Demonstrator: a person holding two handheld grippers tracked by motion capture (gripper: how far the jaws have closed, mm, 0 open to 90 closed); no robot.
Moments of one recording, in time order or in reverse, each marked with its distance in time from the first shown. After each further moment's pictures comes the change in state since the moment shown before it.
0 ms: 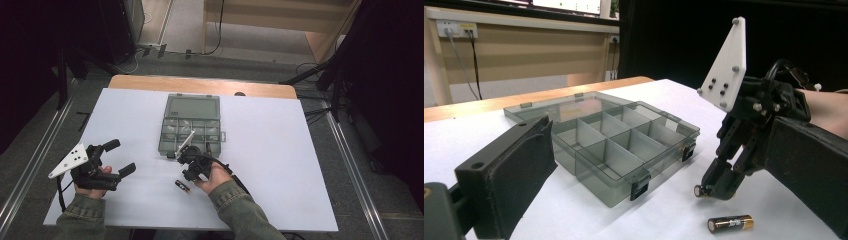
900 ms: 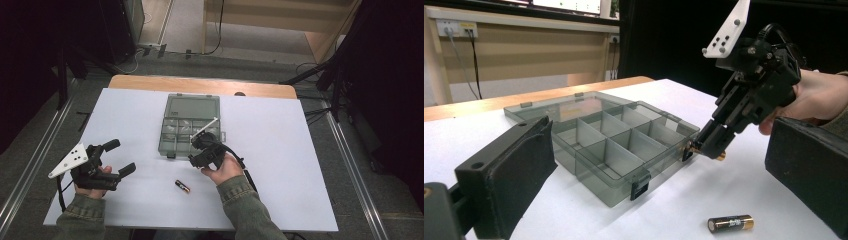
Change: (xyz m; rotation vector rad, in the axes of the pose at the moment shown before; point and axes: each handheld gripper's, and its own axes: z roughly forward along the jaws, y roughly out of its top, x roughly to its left) left arm 0.000 0.000 0.000 0.002 0.001 0.000; right arm -0.035 -0.010 -0.031 -0.189 0.061 0.141
